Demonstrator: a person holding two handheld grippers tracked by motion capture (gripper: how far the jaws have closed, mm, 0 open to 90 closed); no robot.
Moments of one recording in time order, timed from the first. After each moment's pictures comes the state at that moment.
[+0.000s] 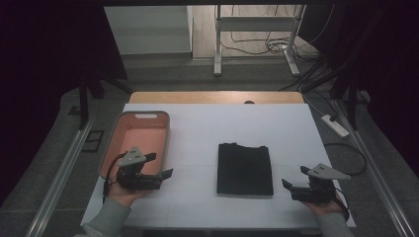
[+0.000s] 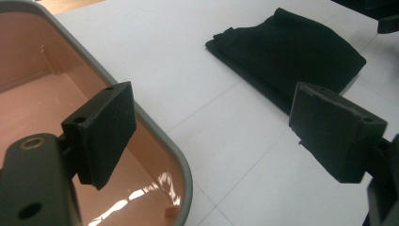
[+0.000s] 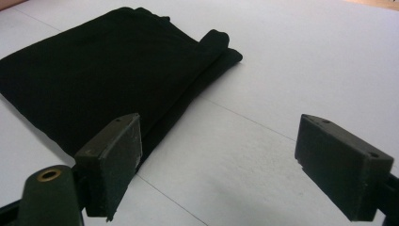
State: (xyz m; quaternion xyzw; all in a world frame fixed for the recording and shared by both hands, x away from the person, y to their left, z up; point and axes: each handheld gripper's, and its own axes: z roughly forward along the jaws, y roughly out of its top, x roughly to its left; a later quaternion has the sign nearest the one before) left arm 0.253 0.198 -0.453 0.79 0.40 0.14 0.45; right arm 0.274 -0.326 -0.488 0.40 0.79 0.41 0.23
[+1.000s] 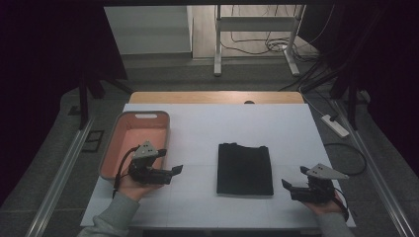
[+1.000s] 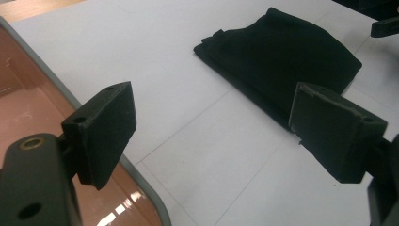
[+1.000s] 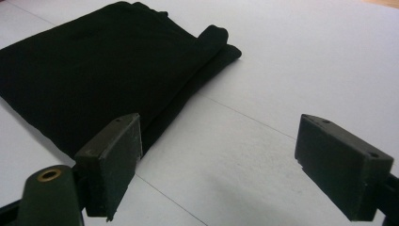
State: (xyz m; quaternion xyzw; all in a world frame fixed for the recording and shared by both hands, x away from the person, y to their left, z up) left arm 0.273 0.174 -0.451 0.80 0.38 0.13 0.44; right arm 0.275 -0.325 -0.490 0.40 0.79 0.40 0.23
